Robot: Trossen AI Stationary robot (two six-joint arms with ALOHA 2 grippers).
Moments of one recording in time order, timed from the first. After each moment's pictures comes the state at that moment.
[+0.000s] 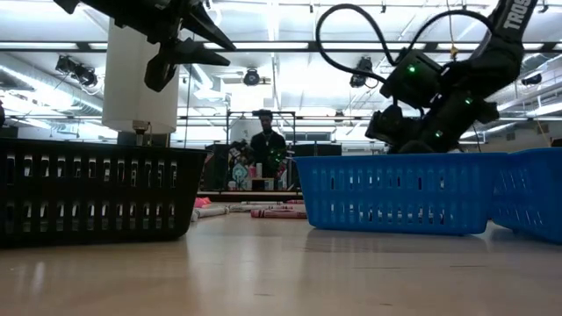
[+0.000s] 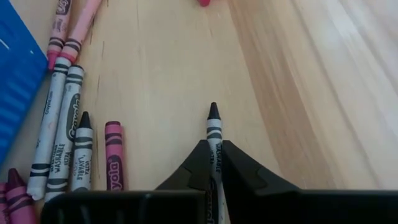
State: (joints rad) left arm -0.15 1.08 0.67 0.06 -0.45 -0.85; right arm -0.14 1.57 0.49 0.25 0.03 0.02
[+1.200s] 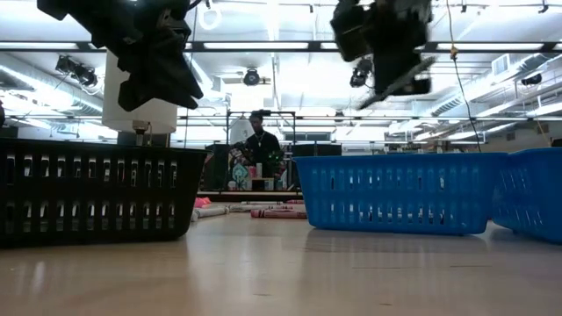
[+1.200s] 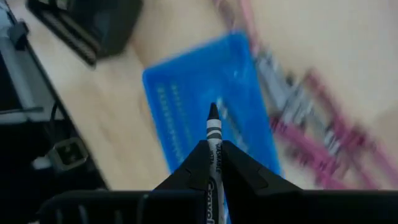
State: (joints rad) left arm -0.15 1.07 0.67 -0.27 -0.32 -0.79; right arm 0.09 1.57 1.24 -0.83 -0.27 0.80
